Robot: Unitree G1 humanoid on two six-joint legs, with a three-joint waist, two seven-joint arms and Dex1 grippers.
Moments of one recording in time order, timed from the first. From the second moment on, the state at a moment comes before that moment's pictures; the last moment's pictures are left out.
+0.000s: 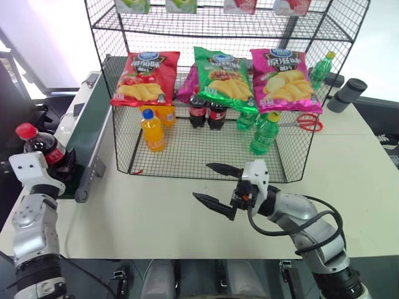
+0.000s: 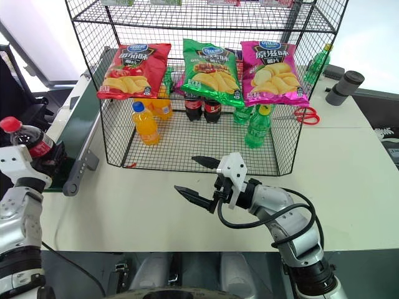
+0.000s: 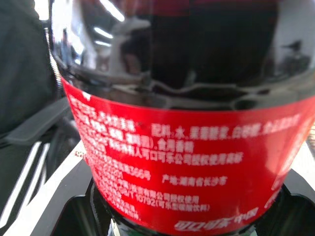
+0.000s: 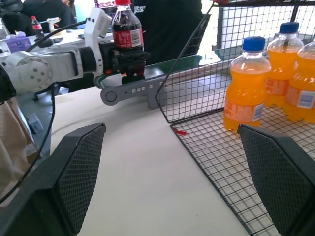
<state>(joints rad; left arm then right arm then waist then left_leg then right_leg) -0.12 0.51 0.53 0.19 -0.39 0.05 -0.37 -0.09 -0.41 0.19 -0.49 0.45 0.36 0.75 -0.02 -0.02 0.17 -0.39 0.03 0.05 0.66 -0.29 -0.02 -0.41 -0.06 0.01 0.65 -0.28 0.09</state>
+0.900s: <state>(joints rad) -0.28 0.53 -0.15 -0.19 -0.50 0.32 -1.01 -0.24 -0.38 0.17 -0.45 0.57 0.51 0.74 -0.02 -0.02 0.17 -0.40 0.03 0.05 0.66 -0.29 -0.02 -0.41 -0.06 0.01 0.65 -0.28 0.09</state>
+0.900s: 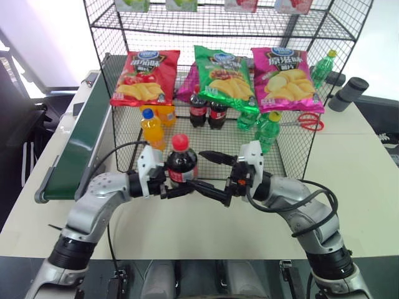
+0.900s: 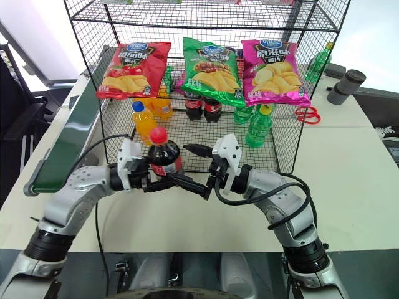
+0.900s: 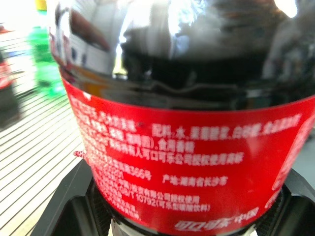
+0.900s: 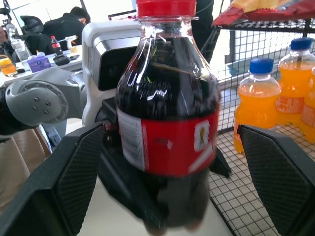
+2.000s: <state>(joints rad) -0.18 0.50 -0.05 -0.11 -0.37 0.20 -0.93 -0.25 -0.31 0.11 -0.30 0.44 0.39 0.58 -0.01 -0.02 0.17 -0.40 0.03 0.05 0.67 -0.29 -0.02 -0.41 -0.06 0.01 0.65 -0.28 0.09</state>
